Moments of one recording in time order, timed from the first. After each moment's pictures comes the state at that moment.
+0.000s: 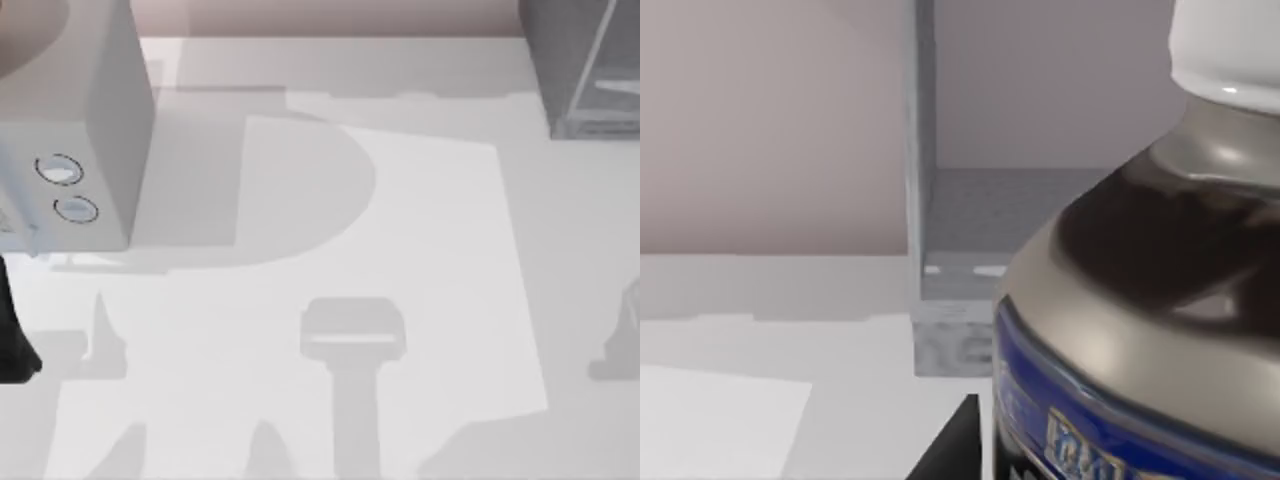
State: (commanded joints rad) left arm 0.00 0.00 0.00 0.00 0.00 0.00; right arm 0.00 0.00 0.00 0.00 0.00 0.00
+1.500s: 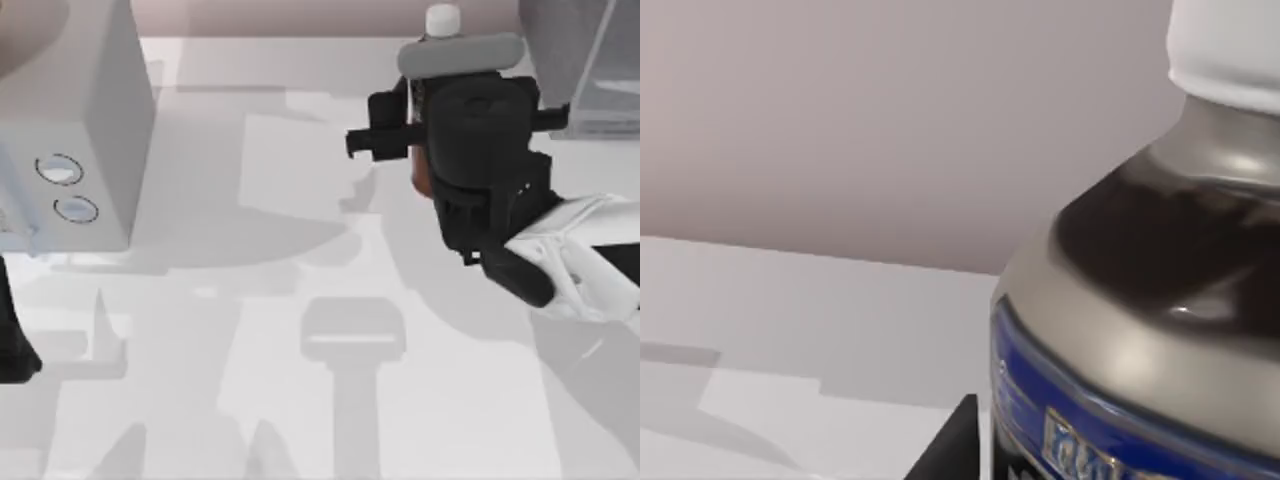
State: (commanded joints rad) left arm 0.00 0.00 0.00 0.00 0.00 0.00; right arm 0.68 1.82 0.95 0.64 0.67 0.05
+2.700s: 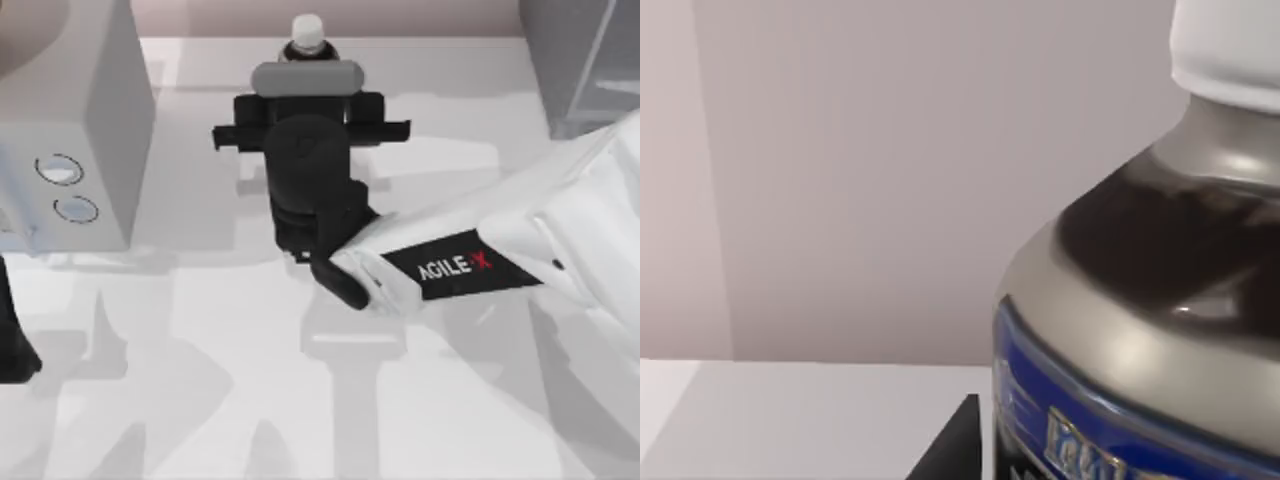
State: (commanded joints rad) left arm 0.00 0.00 0.00 0.00 0.00 0.00; right arm 0.80 2.35 1.41 0.92 0.83 0.00
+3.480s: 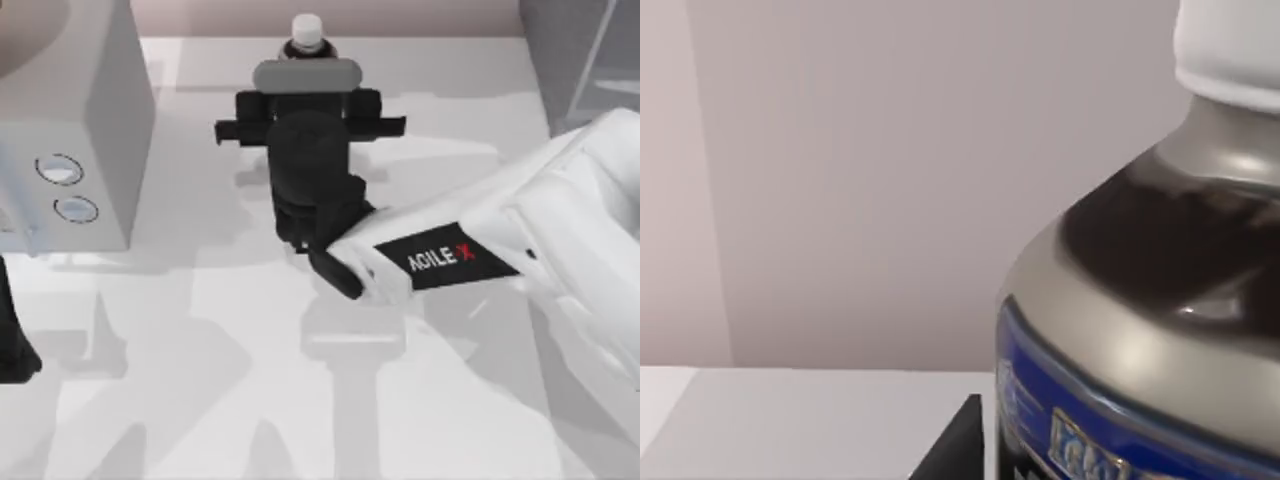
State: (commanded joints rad) left arm 0.00 0.00 0.00 0.00 0.00 0.00; right arm 0.77 2.43 1.49 0.93 0.79 0.00
